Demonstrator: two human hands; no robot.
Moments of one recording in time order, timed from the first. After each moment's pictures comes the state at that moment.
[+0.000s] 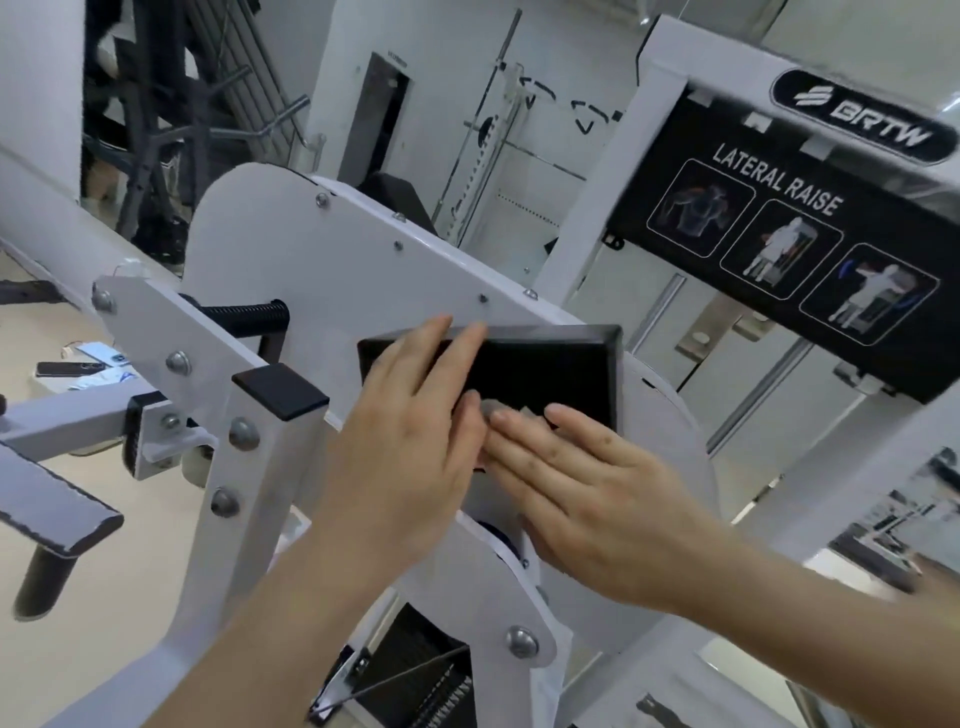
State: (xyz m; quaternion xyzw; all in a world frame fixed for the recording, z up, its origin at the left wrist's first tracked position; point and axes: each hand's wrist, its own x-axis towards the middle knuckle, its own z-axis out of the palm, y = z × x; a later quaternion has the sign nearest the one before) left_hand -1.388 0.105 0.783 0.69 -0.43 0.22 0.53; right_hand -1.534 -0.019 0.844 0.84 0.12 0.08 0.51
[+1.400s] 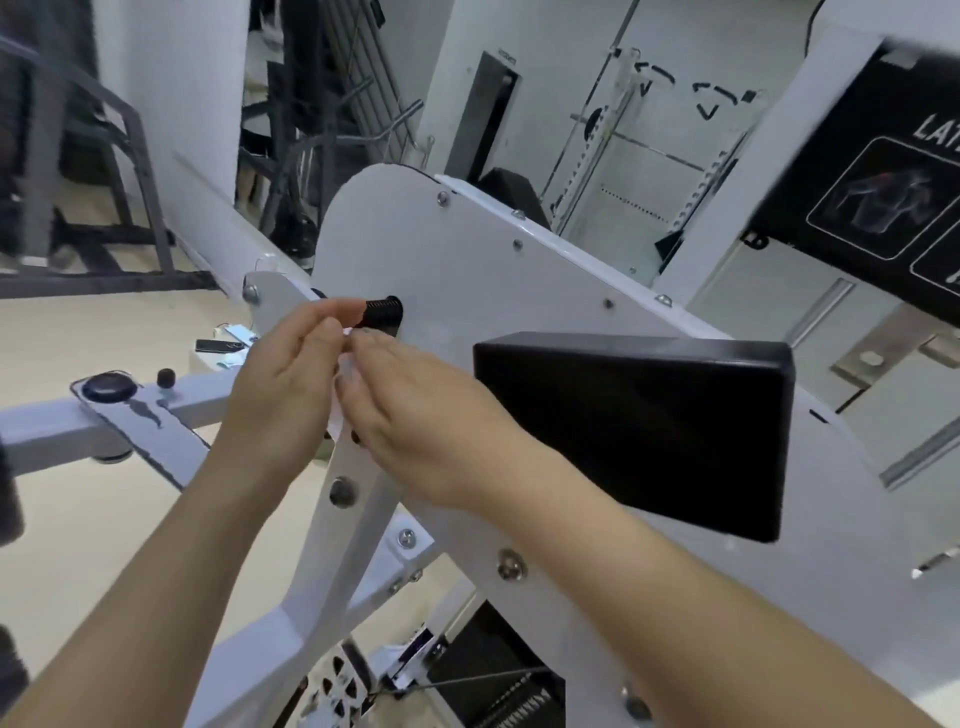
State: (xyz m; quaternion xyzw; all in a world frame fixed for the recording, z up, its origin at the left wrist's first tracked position) left_hand -1.303 0.183 0.774 0.62 -0.18 0.00 0.76; right_hand -1.360 0.087 0.815 0.99 0.06 0.13 -0.01
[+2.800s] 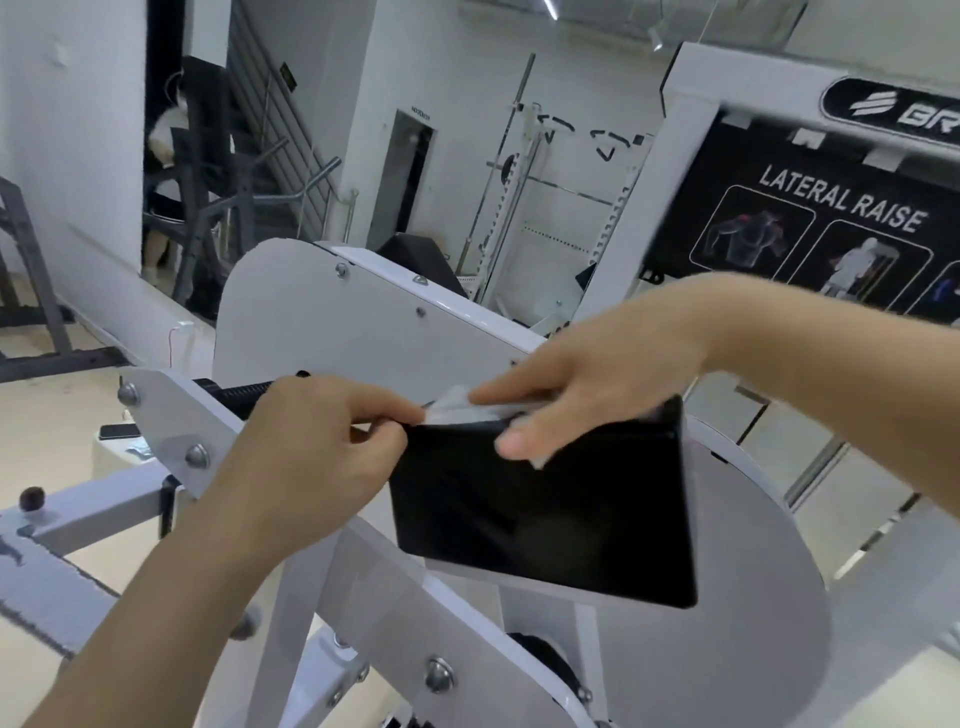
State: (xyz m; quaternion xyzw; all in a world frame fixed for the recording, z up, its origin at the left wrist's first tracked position) left_hand -1.308 0.136 0.825 0.74 -0.41 0.07 0.53; right_hand -1.410 0.004 0.980 0.95 -0.08 -0.30 0.07
